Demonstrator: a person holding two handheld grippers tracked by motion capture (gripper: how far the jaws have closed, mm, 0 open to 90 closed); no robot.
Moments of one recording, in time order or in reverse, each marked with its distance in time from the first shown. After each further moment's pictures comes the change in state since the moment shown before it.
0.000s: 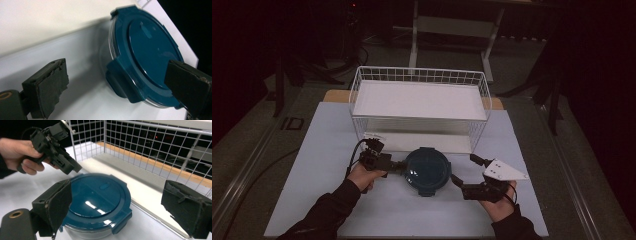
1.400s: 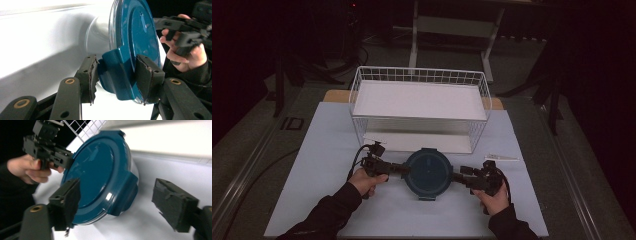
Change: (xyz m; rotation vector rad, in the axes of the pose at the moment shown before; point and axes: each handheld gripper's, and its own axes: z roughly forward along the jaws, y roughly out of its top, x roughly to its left) left arm -0.002 -0.011 0.002 0.049 -0.173 -0.092; right arm -0.047 -0.042 0.033 0.221 0.244 0.595
